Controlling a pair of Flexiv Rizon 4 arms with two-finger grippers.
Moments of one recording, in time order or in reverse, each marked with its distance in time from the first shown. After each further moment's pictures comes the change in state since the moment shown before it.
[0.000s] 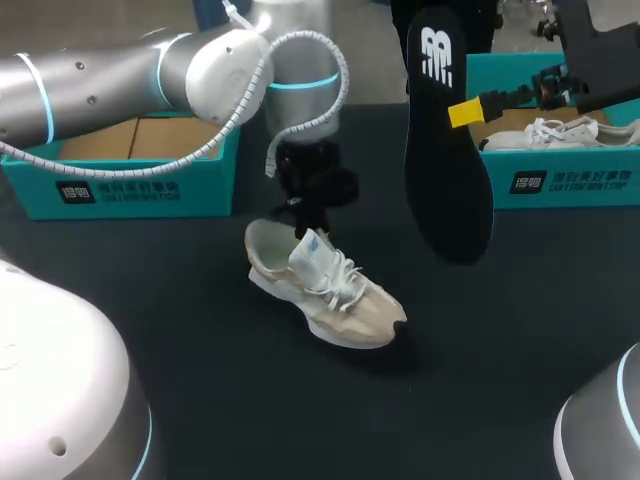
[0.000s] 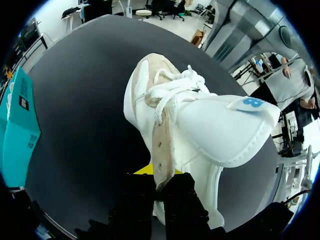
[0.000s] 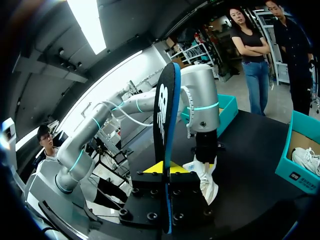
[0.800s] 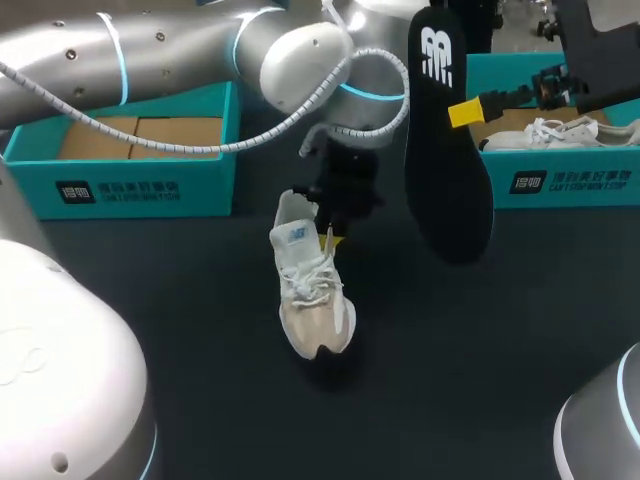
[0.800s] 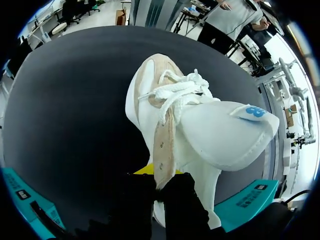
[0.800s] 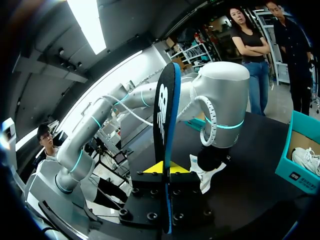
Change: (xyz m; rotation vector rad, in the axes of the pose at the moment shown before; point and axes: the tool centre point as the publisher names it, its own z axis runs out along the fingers) left arm -0.028 -0.003 -0.003 -0.197 0.223 0.588; right arm 0.000 0.000 0.000 0.000 0.000 0.000
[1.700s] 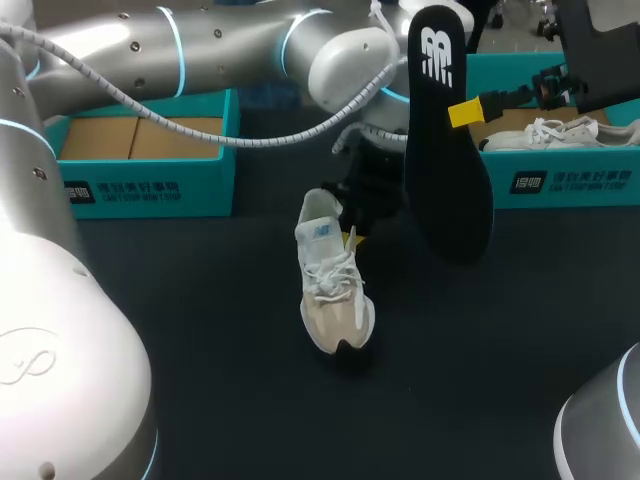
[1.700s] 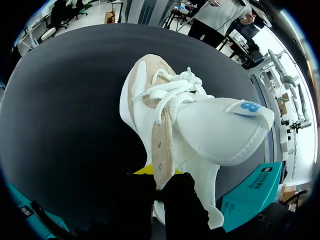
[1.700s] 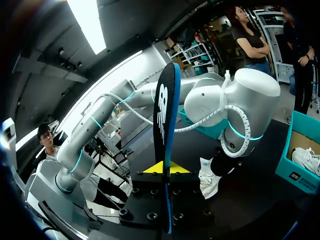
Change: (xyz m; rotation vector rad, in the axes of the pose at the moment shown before) left arm -0.040 0.017 0.008 0.008 0.067 0.099; right arm 0.000 0.000 0.000 0.000 0.000 0.000
